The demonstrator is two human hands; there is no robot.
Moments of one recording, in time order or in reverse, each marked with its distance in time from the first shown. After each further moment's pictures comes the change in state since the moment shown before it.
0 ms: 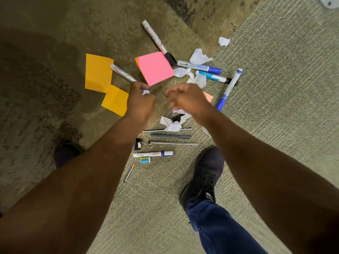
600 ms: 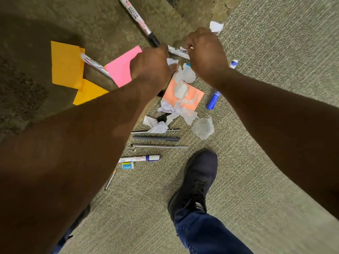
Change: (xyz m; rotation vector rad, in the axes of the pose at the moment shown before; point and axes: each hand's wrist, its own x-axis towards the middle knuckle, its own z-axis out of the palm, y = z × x) left_hand 0.053 0.032 0.086 1.093 0.068 0.656; right_hand 0.097 0.015 -0.084 -0.891 0.335 -0.456
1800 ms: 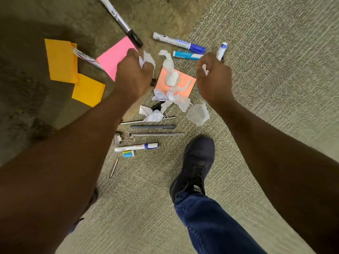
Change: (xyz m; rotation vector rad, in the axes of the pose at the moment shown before) left_hand -0.053 -0.015 -0.012 -0.426 0.051 -0.134; right_hand -0.105 0.009 -0.002 0.497 0.129 0.382
